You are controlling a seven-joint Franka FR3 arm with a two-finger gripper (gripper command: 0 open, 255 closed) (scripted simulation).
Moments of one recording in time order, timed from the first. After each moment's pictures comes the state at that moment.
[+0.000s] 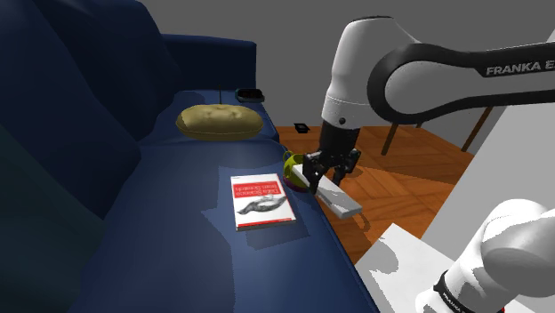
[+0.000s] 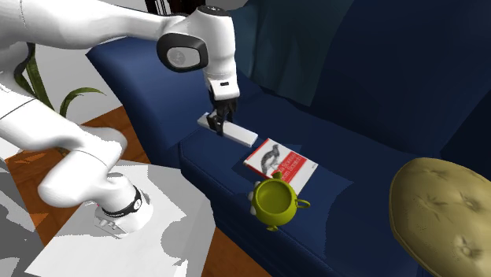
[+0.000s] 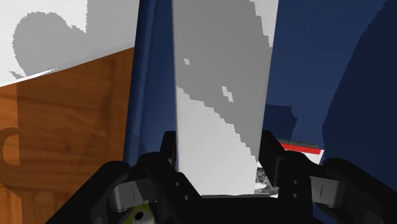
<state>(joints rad) 0.01 -0.53 0.45 -2.36 0.26 1.87 0.63</state>
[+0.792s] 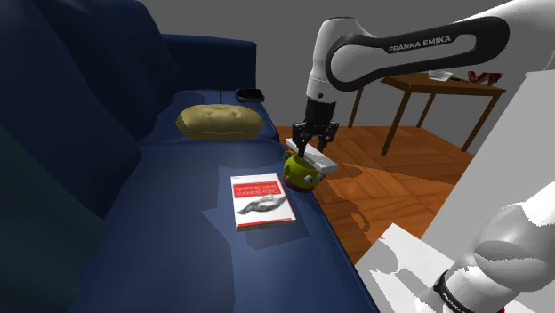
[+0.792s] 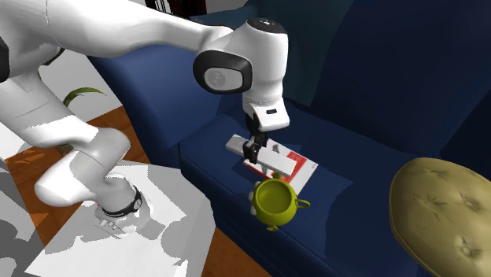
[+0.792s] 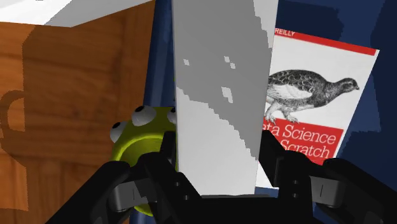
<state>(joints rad) -0.13 -0.23 0.34 -2.12 0.11 1.90 0.47</state>
